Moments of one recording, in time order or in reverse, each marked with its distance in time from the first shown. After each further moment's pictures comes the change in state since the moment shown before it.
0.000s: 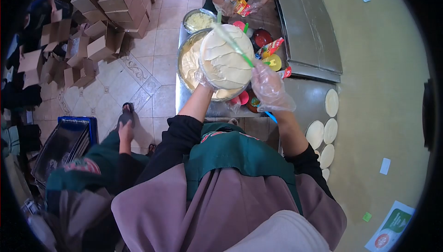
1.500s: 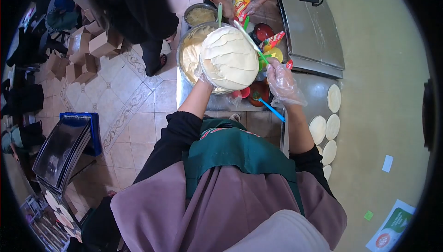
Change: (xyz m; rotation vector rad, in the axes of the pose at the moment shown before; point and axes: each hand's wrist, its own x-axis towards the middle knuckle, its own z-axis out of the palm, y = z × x) left_hand -0.009 -0.009 -0.009 -0.108 -0.055 -0.057; right_hand -0.019 0.030 -0.022 0.128 -0.054 0.097
